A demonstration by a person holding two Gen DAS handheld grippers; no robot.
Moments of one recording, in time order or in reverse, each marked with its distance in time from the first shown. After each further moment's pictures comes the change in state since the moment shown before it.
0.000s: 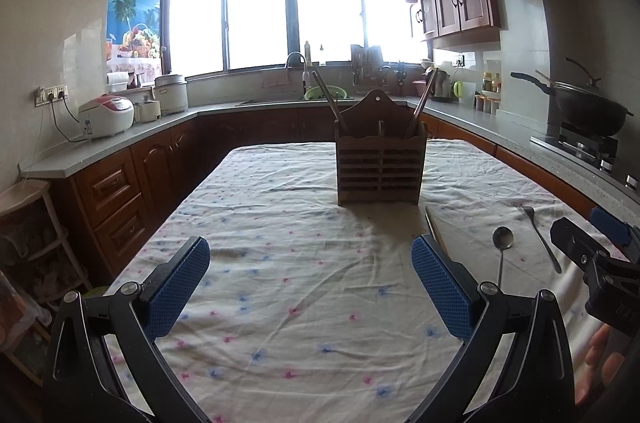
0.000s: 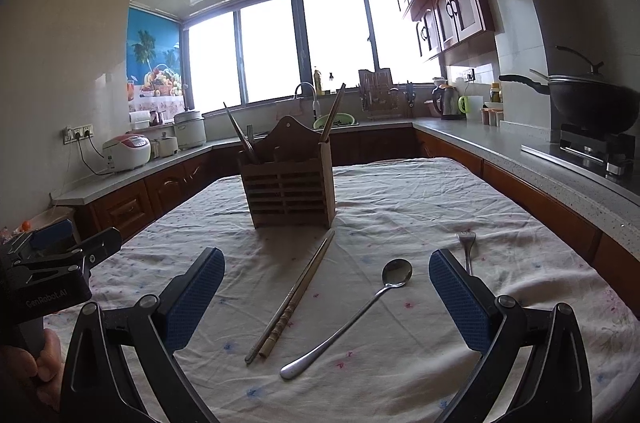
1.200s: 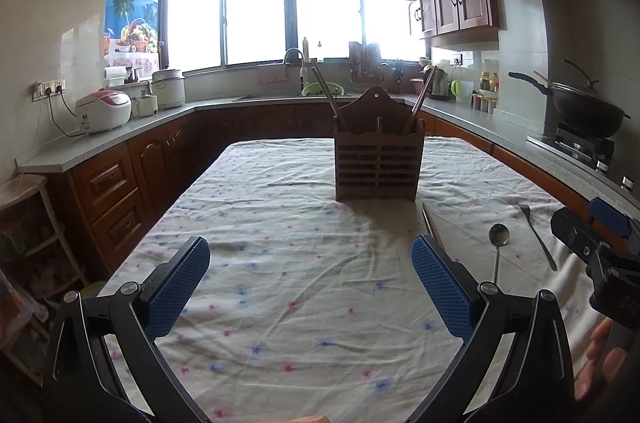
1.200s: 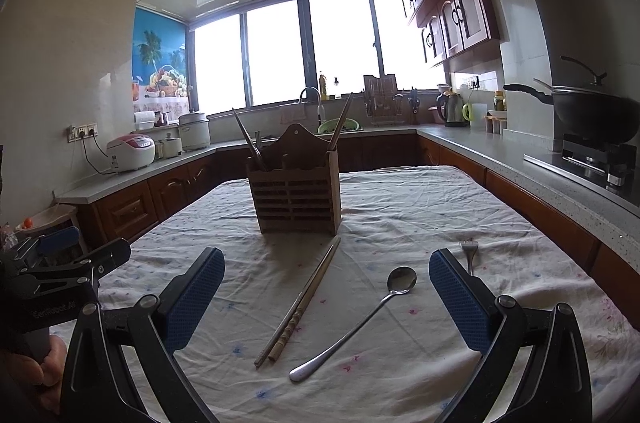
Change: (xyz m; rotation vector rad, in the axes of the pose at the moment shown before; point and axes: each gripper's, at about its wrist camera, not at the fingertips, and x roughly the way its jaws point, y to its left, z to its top) left arm -0.002 0.005 -0.002 -0.012 0.017 -0.017; right arm -0.004 0.007 0.007 -0.021 -0.014 0.011
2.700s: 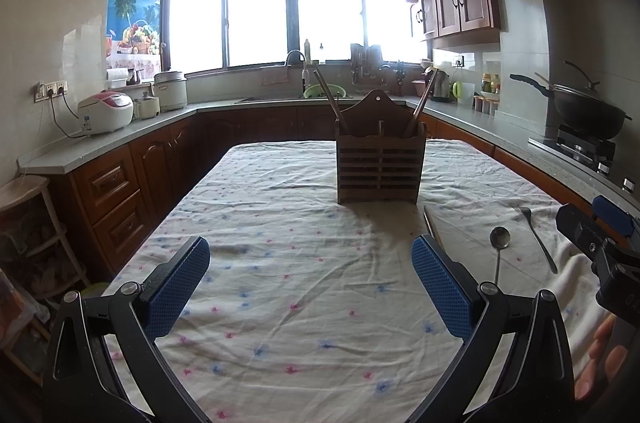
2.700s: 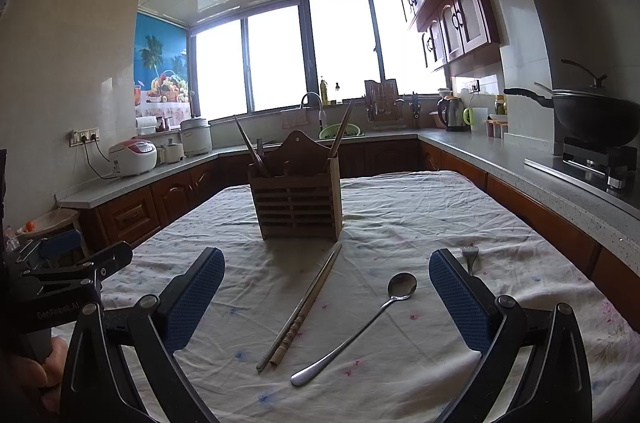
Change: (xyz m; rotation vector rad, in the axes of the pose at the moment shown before) left arm -0.001 0.000 0.002 0.002 -0.009 0.007; right arm -0.005 0.002 0.003 0.005 -0.019 0.007
